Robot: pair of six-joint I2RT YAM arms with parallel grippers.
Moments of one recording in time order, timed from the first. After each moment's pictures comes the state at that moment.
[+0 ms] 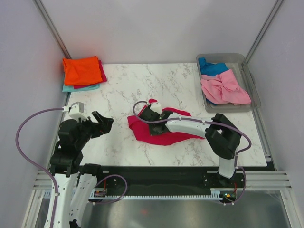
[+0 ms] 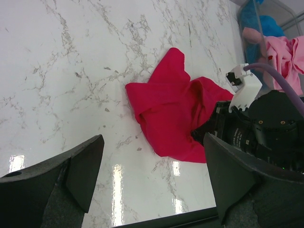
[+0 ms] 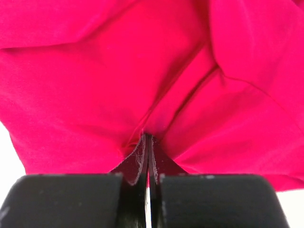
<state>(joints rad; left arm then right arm) -0.08 0.45 0.78 -0.70 0.16 -0.47 0.99 1.90 1.34 -0.58 0.35 0.77</state>
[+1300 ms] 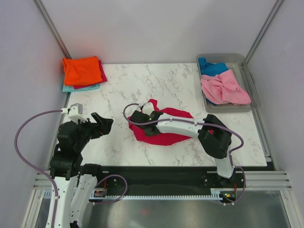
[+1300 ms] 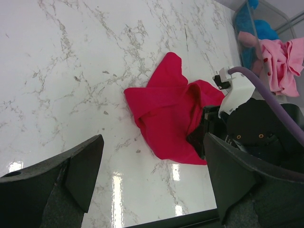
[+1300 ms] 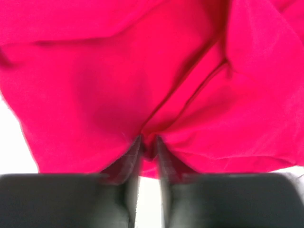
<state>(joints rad) -0.08 0.41 0.77 -0.69 0.16 -0.47 1.08 1.98 1.51 -0.78 0.48 0.77</state>
